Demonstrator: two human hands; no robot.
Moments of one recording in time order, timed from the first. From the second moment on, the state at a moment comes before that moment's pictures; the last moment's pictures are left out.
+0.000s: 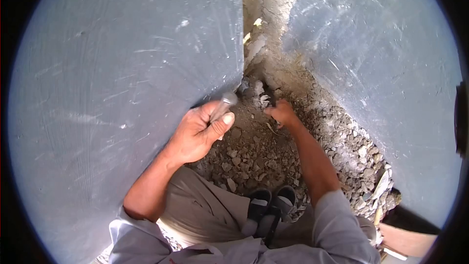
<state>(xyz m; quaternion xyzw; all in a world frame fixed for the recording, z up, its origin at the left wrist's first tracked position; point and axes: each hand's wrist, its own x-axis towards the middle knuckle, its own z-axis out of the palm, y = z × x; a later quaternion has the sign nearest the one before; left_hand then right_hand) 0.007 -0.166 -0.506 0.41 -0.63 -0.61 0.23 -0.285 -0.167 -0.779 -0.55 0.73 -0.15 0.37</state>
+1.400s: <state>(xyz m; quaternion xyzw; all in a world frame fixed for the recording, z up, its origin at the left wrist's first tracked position) -0.081 -0.194 -0.663 0.40 -0.75 -0.50 0.16 -0.316 -0.070 -0.646 -0.36 0.74 -0.52 0.22</state>
